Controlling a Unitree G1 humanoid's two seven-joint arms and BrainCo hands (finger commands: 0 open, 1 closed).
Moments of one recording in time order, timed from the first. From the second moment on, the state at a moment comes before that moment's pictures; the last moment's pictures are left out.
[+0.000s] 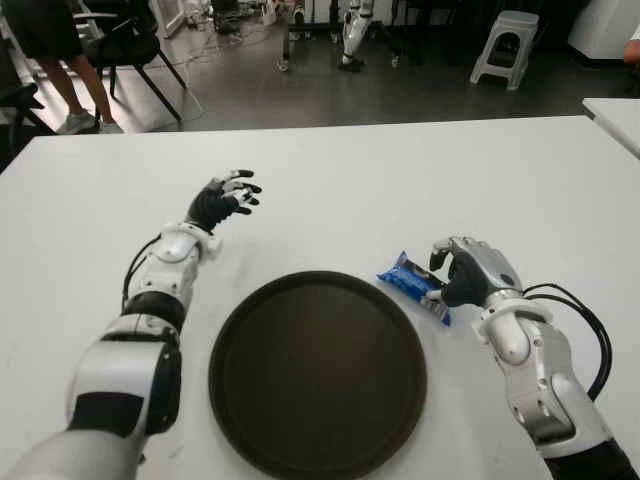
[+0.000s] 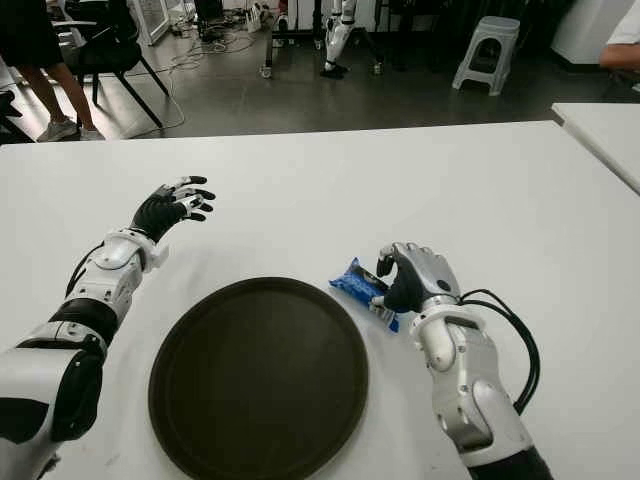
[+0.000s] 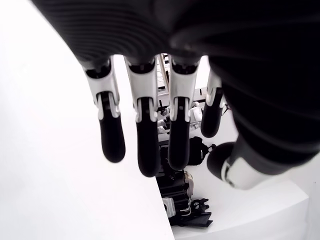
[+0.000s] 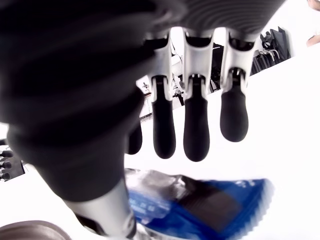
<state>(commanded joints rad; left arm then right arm) -0.81 0.19 0.08 1.24 0.04 -0.34 -0.24 -0.05 -0.32 0.26 -0.23 -0.81 0.39 0.18</state>
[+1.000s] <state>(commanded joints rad) -0.81 0.19 0.08 1.25 0.04 -0.34 -0.24 -0.06 -0.33 0.27 -0.24 -0.83 0.38 0.17</state>
